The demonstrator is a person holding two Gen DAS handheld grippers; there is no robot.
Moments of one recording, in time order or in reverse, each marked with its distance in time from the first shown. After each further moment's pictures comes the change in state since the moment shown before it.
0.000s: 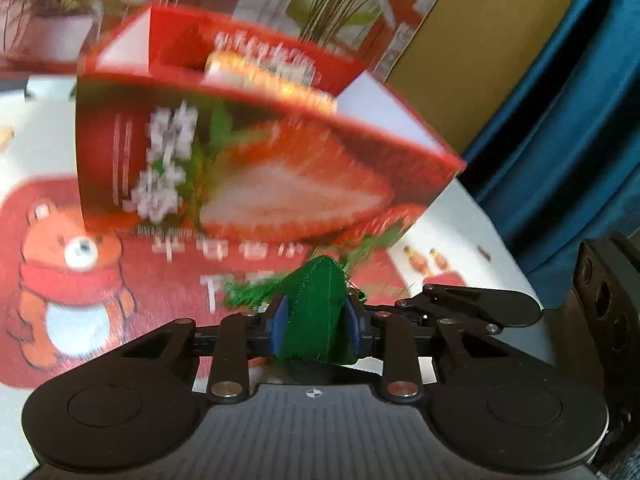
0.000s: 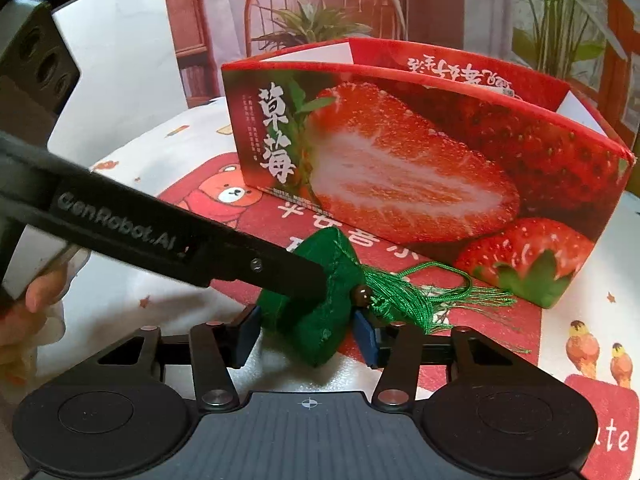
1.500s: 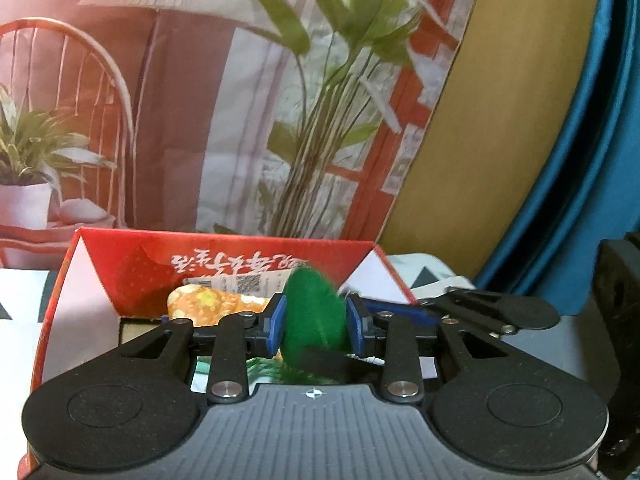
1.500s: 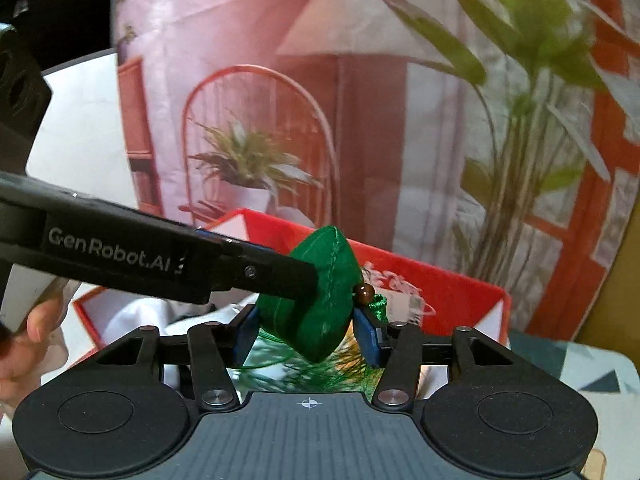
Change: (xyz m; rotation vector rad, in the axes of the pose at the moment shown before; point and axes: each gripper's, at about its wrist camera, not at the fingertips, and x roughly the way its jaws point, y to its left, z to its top) left arm 0.060 -0.027 0.167 0.115 -0.174 0.111; right arm 0.007 -0.118 0.155 -0.022 -0.211 -0.094
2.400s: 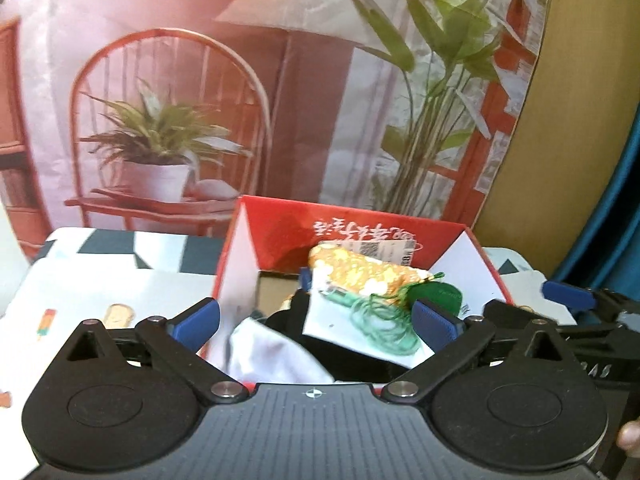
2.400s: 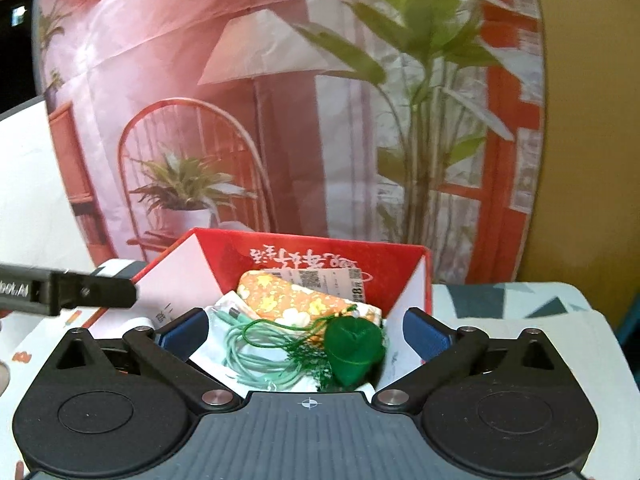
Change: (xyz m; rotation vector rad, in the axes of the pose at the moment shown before) left arm -0.109 0.012 -0.025 -0.065 -0.002 0.318; right arm -0.072 0.016 -0.007 0.206 -0.036 -0.195
